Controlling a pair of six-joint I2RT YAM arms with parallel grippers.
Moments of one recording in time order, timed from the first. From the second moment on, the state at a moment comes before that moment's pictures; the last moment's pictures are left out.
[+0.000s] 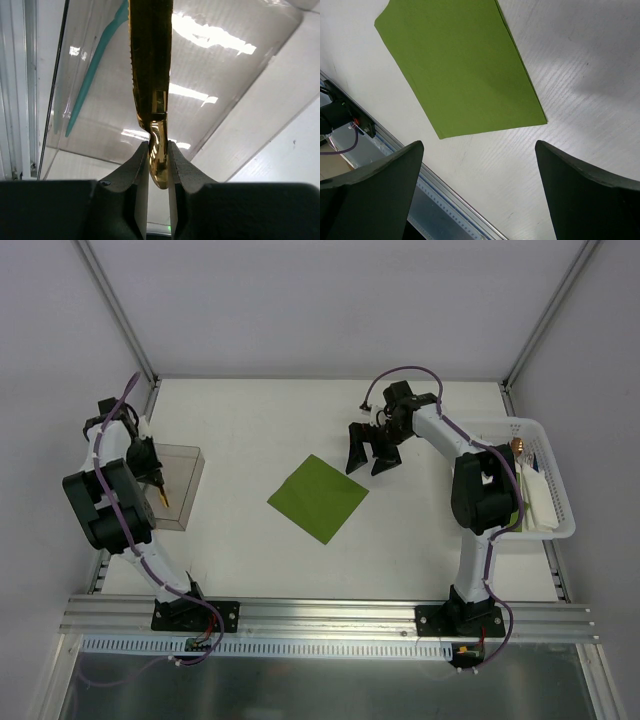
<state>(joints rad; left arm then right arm) 0.44 1.82 1.39 -0.90 0.10 0.06 0.35 2.02 1.66 -0.94 -0.57 0.09</state>
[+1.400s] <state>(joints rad) -0.56 2.13 1.91 -1.16 0.17 -0.70 0.26 1.92 1.54 -0.93 -0.49 0.13</state>
